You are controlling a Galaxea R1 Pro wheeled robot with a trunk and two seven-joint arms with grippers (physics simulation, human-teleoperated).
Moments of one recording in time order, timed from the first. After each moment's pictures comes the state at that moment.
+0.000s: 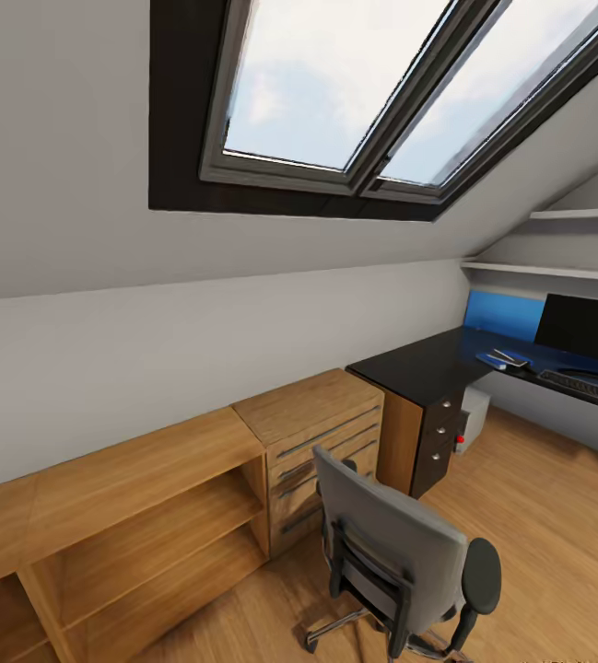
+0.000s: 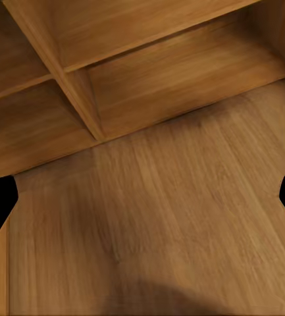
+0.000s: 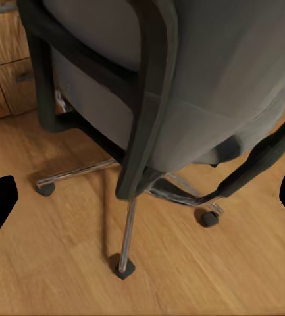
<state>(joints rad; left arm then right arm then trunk) -0.09 0.01 -0.77 -0.09 0.78 -0.73 0.43 -0.28 0.01 0.17 -0.10 0.00 -0.60 -0.20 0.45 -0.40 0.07</state>
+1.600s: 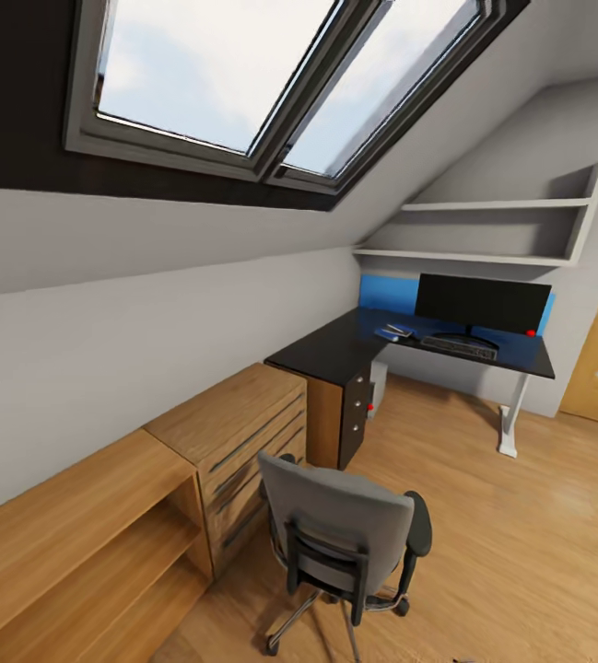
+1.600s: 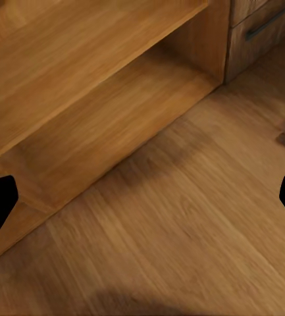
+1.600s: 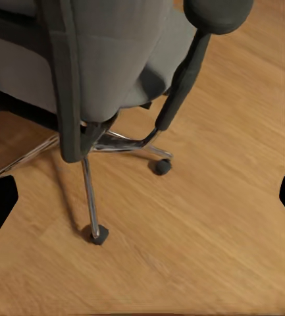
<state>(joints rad) -0.09 0.01 -0.77 -0.09 0.78 -0.73 0.43 -0.28 0.00 0.17 -0.11 0.00 -0.60 -0.20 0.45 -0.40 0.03</state>
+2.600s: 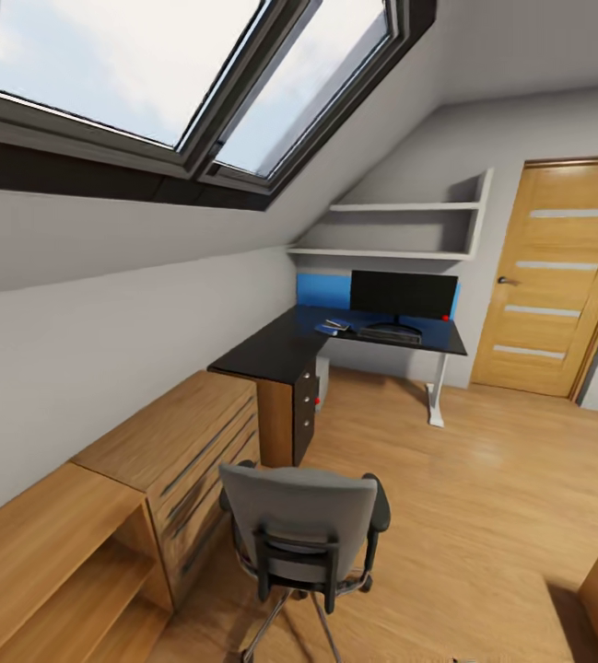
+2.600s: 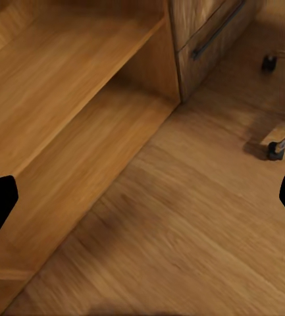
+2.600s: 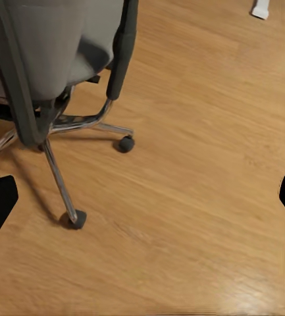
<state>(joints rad) -0.09 0.01 -0.77 -0.09 0.78 -0.73 0.43 -0.28 0.00 0.17 -0.11 0.00 -0.60 -0.20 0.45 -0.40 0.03</state>
